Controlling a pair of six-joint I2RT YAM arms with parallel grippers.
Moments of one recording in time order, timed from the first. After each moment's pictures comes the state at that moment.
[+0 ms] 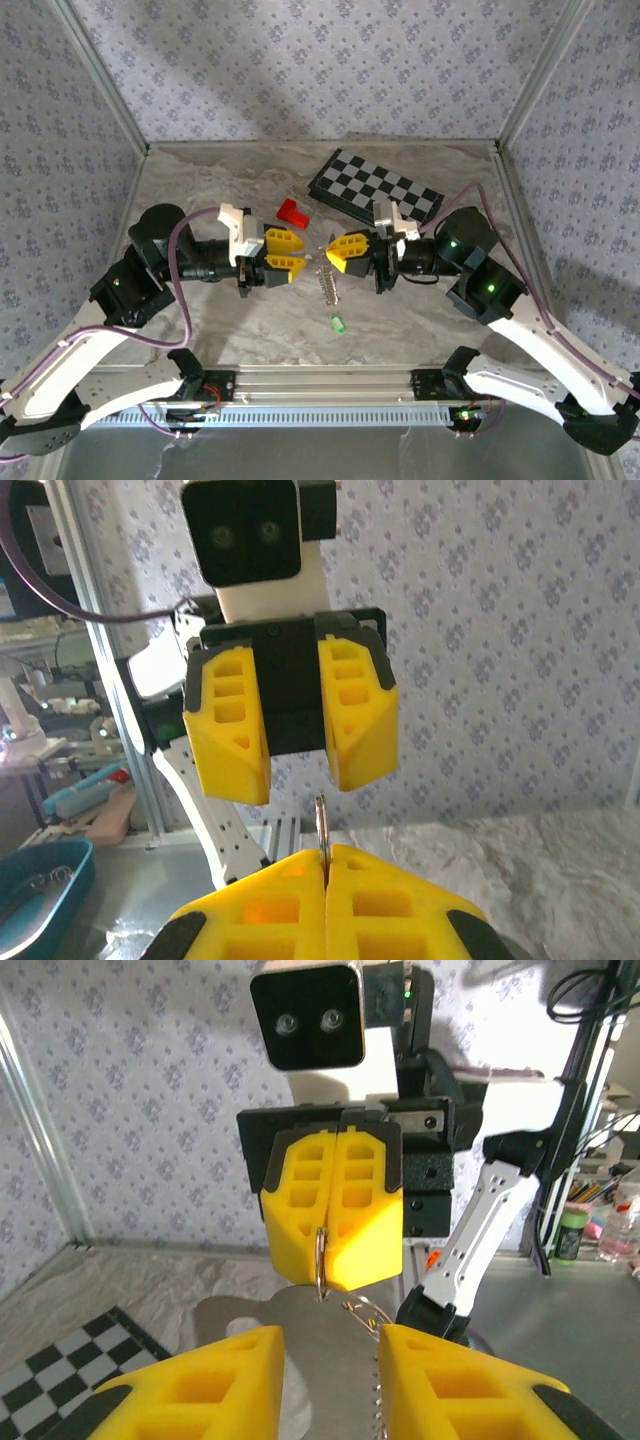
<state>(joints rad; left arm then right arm) -0.88 0.87 1.23 -0.38 0.61 0.02 0.82 0.88 1.05 -0.02 -0.72 0.14</state>
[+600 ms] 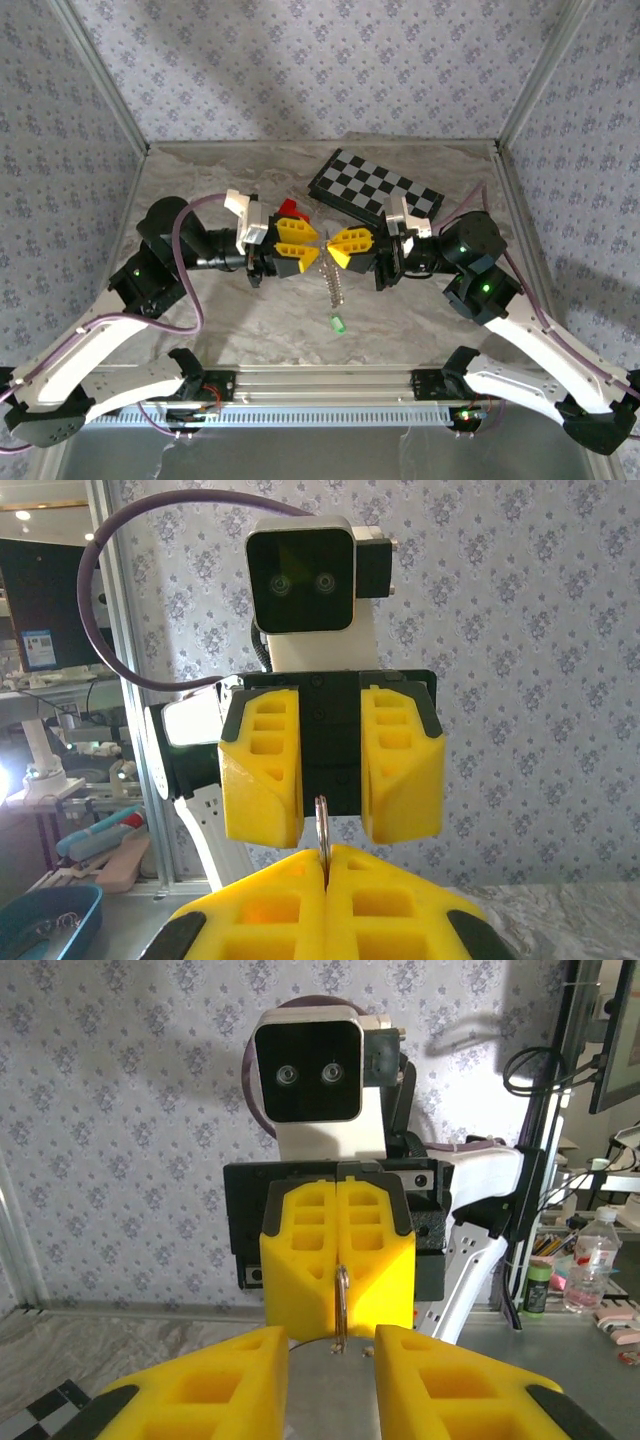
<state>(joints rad) -0.89 0.94 1.22 -0.16 0.68 -0.09 0.82 0.88 1.02 0.17 -0.74 0.22</state>
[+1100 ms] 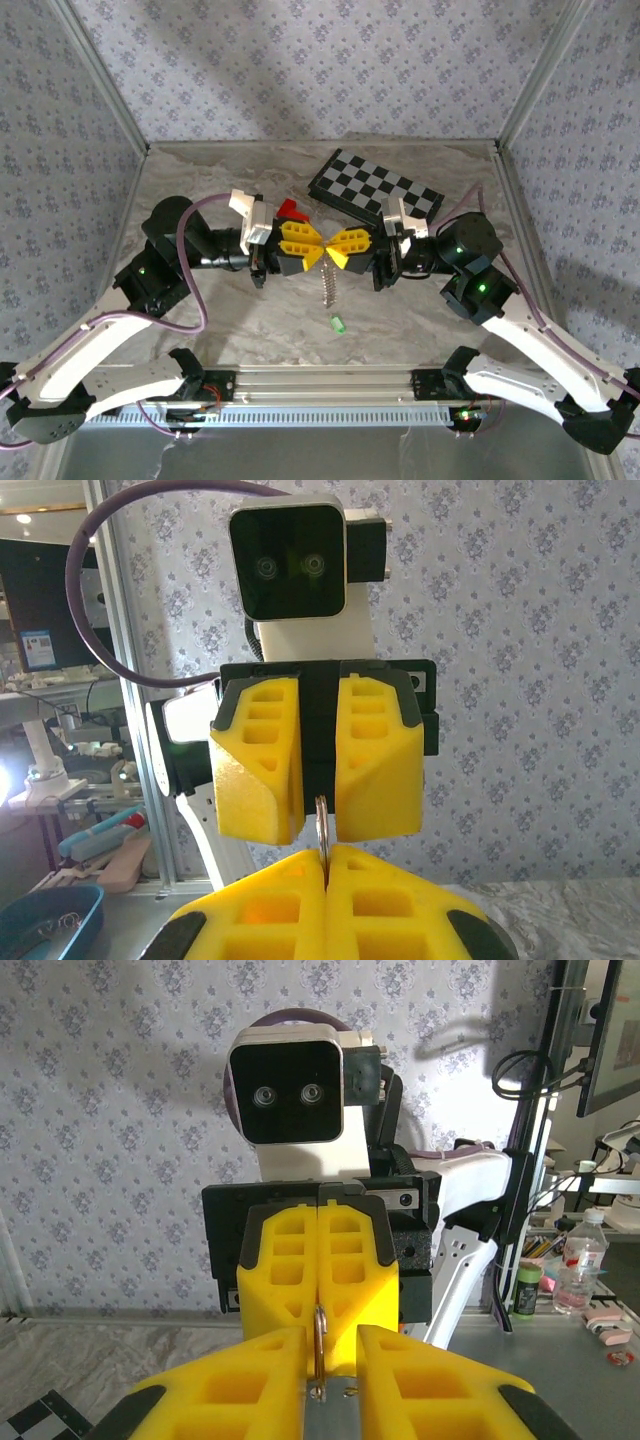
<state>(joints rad) -0.91 0.96 1.22 -0.14 0.68 -0.10 0.82 0.89 1.00 0.20 -0.74 0.24</state>
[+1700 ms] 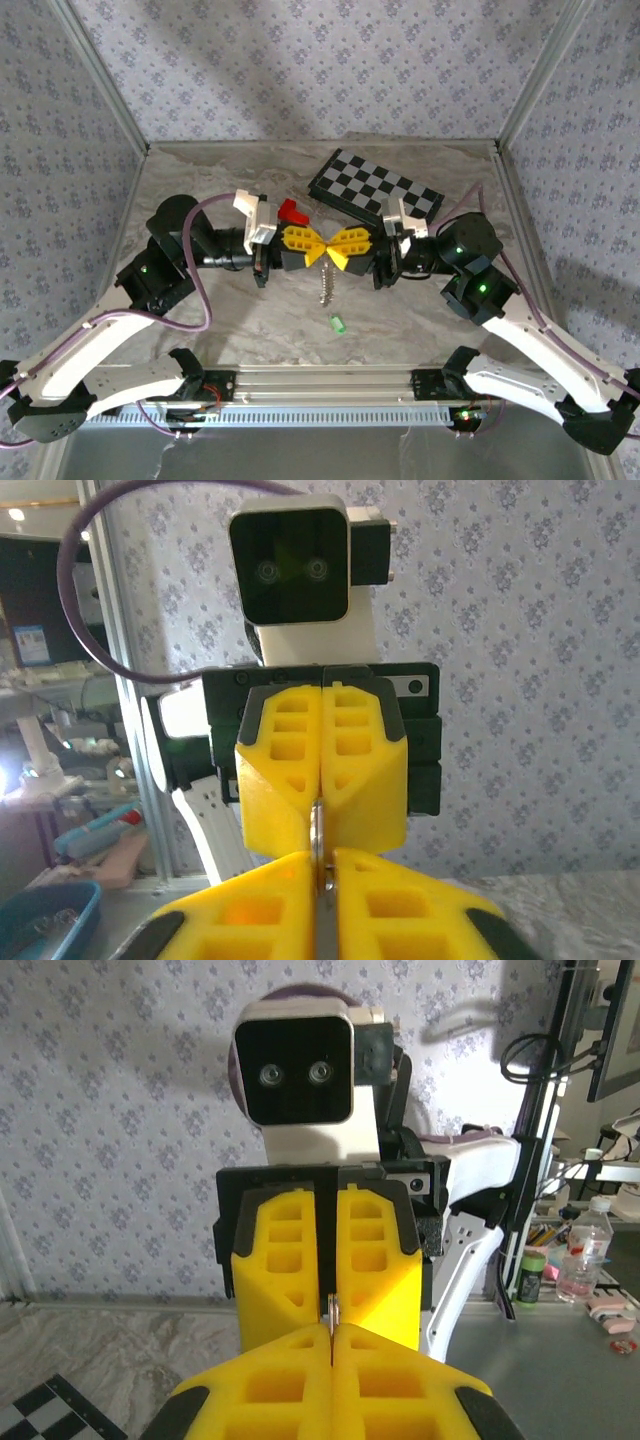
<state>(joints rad) -0.91 0.96 1.23 -0.19 0.68 -0.07 0.82 0.88 1.00 0.15 -0.73 0.21</state>
